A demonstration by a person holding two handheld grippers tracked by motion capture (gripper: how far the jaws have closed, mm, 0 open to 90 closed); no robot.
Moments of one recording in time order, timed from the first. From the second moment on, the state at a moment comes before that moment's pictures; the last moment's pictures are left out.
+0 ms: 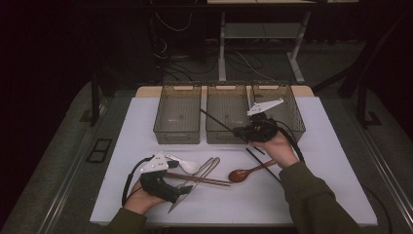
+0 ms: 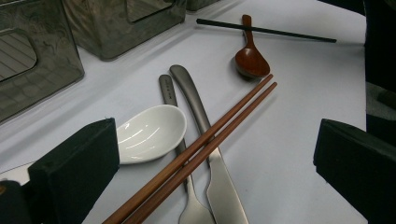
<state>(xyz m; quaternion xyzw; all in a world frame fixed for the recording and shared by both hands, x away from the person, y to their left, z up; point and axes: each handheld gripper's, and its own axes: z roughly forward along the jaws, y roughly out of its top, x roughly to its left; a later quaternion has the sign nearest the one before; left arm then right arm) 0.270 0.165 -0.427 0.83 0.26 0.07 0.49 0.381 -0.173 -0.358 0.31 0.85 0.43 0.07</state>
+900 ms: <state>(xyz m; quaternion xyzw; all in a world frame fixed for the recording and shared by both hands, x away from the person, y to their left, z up) 0.269 0.162 -0.427 0.83 0.25 0.07 0.49 0.429 -0.106 -0.357 0.32 0.85 0.41 0.06</state>
